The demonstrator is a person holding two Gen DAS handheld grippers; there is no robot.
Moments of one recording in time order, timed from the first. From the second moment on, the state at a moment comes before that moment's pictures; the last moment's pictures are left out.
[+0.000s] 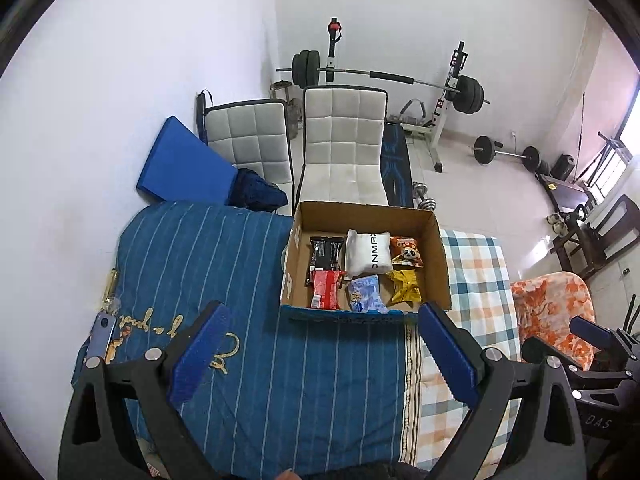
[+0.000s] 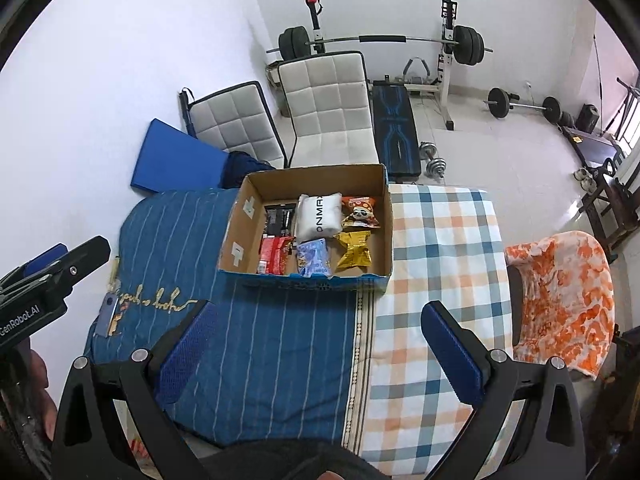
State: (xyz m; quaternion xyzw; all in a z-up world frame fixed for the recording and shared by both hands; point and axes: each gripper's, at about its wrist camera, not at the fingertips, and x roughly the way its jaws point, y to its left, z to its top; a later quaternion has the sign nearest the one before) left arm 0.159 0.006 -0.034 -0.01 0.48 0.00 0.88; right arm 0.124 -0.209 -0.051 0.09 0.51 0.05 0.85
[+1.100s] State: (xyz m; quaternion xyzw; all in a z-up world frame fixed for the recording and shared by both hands) left arm 0.131 -0.009 -0.009 0.01 0.44 0.00 0.90; right arm 0.102 -0.221 0.000 0.07 0.45 0.01 0.89
